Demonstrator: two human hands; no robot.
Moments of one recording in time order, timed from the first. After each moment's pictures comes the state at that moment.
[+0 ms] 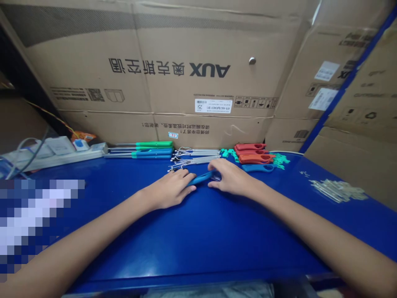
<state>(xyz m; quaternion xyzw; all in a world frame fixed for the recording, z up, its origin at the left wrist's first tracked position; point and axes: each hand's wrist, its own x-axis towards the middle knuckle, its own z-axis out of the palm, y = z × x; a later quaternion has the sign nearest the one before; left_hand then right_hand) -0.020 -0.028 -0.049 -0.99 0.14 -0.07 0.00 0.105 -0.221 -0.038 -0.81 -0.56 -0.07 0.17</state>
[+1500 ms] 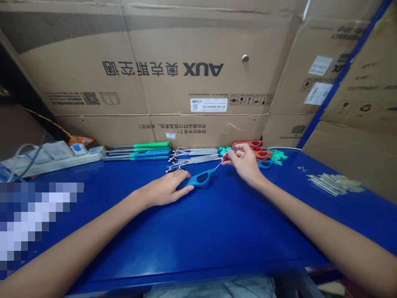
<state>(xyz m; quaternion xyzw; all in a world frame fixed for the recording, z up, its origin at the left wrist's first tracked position) -0.020 -0.021 -0.046 -0.99 0.11 -0.03 -0.12 0.127 -0.228 -0.048 -0.62 -0.29 0.02 0.73</state>
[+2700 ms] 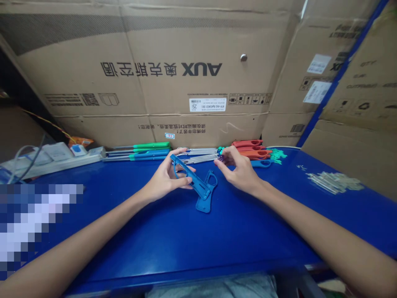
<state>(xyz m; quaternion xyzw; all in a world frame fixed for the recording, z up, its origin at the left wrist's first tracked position) -0.021 -0.039 -0.035 -0.71 0.04 -0.09 -0.70 0.110 -0.239 -0.046 -0.70 -0.50 -0.18 0.47</state>
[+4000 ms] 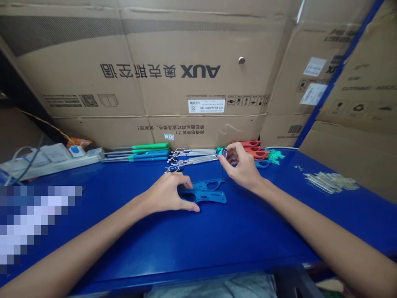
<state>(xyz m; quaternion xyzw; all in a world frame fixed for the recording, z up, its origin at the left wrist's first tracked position) -0.030 -0.042 -0.033 -0.97 0.07 -0.08 -0.24 0.115 -0.240 -0.042 -0.70 -0.45 -0.19 0.52</state>
